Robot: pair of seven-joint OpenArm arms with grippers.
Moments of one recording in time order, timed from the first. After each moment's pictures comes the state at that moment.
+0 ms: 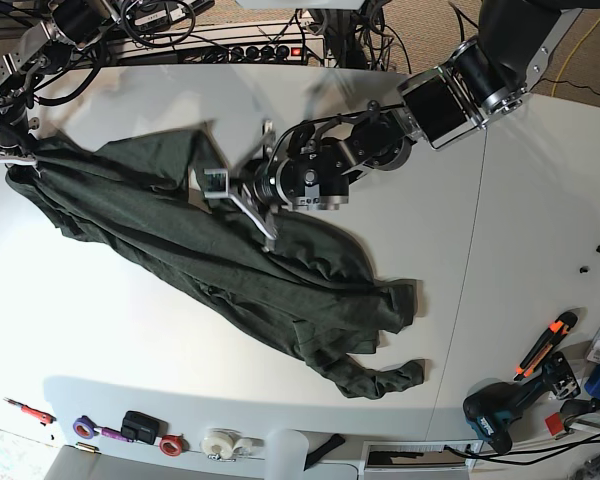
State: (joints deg) left arm -24.2 -4.7 60.4 76.3 -1.3 -32.8 31.2; right arm -2.4 14.4 58.1 82.6 19.4 18.3 -43.0
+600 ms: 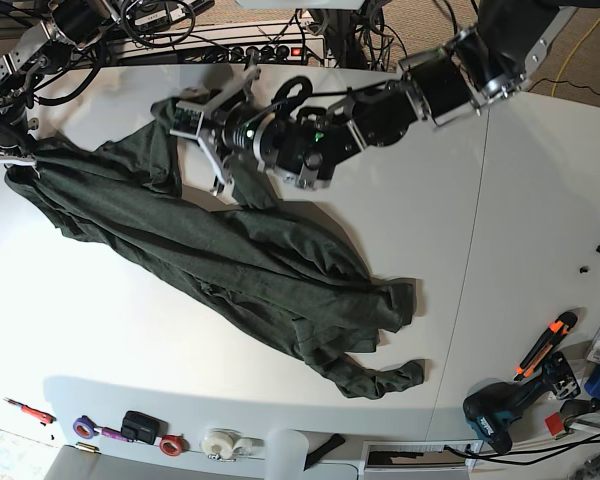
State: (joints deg) left arm -19.5 -4.7 60.6 93.6 -23.9 -43.5 44.2; right arm -2.4 14.4 58.1 82.6 19.4 18.3 -42.5
